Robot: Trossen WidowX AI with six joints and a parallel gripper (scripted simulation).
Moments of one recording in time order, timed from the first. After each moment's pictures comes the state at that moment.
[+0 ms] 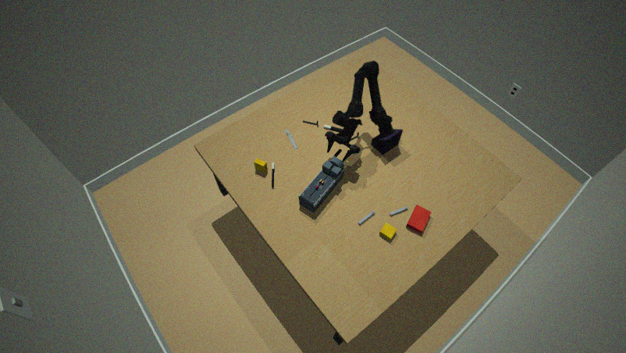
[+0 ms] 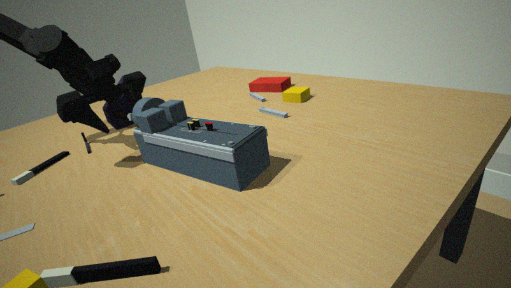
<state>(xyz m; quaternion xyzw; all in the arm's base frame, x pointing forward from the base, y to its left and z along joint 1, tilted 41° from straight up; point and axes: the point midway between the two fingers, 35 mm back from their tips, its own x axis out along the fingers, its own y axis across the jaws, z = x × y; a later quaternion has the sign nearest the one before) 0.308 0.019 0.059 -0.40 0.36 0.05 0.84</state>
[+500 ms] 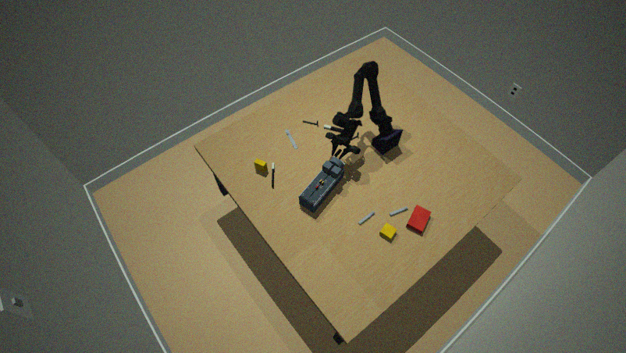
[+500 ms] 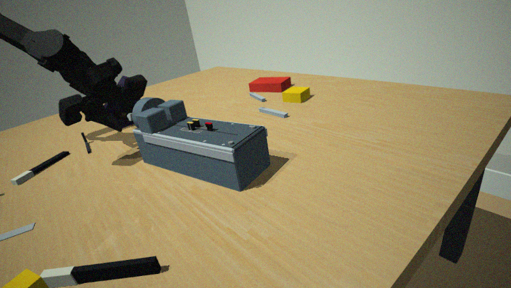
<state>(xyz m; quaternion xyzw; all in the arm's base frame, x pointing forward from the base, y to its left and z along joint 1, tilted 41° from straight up) 0.306 0.015 0.053 -0.40 0.36 0.05 0.84</state>
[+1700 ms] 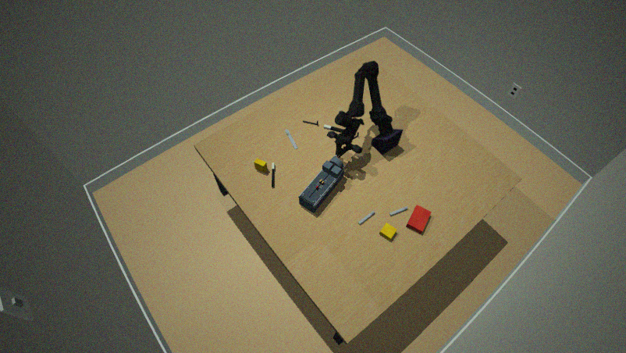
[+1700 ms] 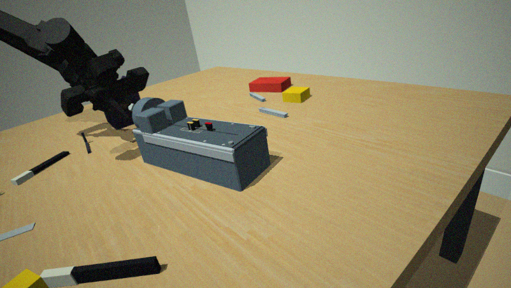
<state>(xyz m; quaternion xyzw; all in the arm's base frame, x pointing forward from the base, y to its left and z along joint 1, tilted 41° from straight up) 0.301 0.031 0.058 -0.40 0.37 0.05 0.84</state>
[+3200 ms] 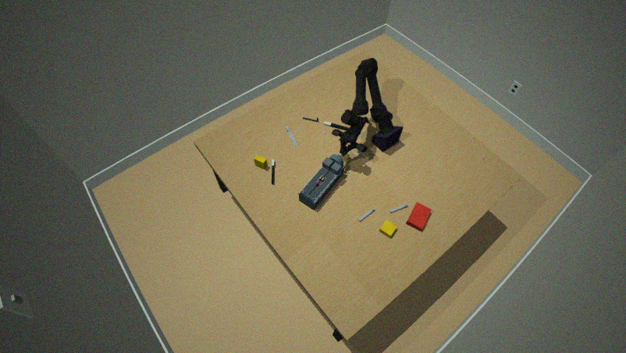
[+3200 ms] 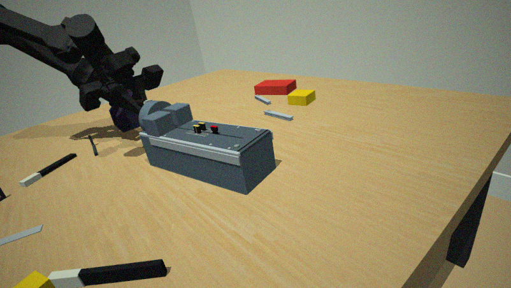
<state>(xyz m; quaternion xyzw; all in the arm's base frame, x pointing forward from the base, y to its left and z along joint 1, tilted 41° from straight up) 0.290 0.053 0.048 -0.39 0.36 0.04 0.84</state>
